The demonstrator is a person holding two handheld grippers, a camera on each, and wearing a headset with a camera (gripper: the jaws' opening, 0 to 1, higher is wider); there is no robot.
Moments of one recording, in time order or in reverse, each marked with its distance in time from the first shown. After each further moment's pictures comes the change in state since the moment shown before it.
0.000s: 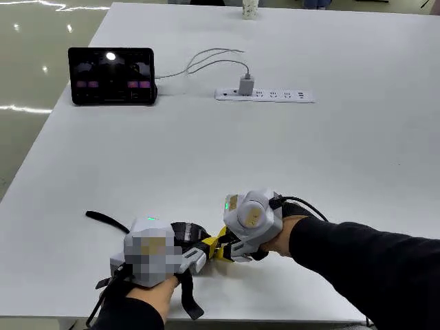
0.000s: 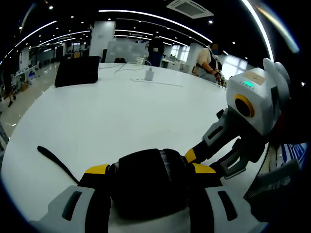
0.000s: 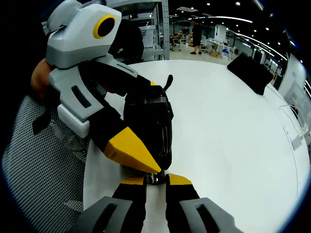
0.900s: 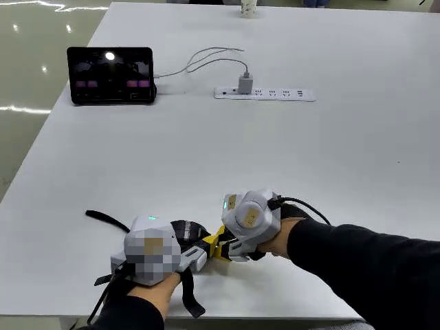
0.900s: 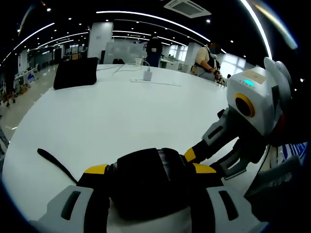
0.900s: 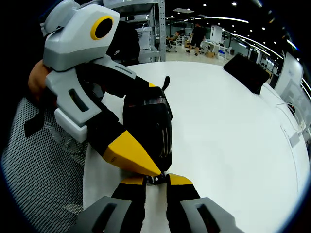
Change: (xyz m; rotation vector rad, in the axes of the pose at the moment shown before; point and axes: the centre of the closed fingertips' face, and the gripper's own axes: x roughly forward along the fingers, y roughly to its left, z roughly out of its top) left arm 0.000 -0.001 0.000 0.031 -0.002 -0.004; right arm 0.002 0.000 0.000 0.024 -0.021 -0.038
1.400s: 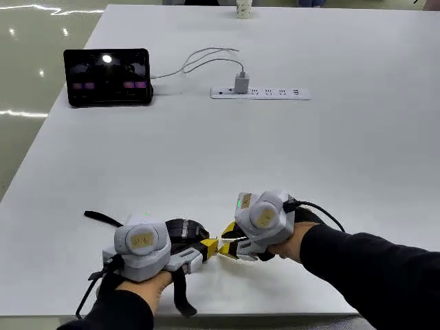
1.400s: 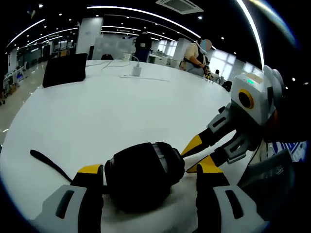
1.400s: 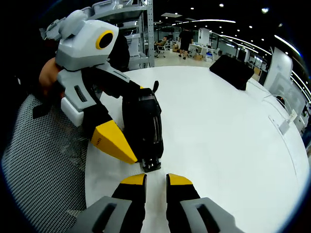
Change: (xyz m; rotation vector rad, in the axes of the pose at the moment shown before) left arm -0.005 -0.007 -0.006 0.014 0.050 -0.125; right arm -0.029 -0.006 -0.015 0.074 -0.063 -0.085
